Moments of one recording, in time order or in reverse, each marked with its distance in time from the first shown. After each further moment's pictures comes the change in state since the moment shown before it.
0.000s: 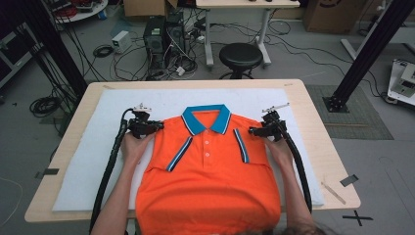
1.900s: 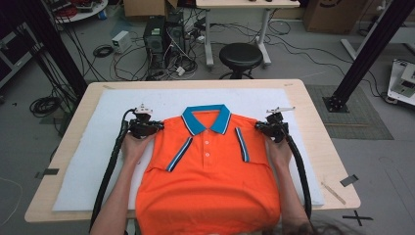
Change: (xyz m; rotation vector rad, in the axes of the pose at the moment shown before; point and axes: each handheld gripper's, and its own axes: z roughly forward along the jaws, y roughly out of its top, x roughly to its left) left arm -0.005 -0.002 -0.004 -0.022 0.025 0.047; right arm -0.004 -0.011 -0.003 -0.130 -0.018 0.076
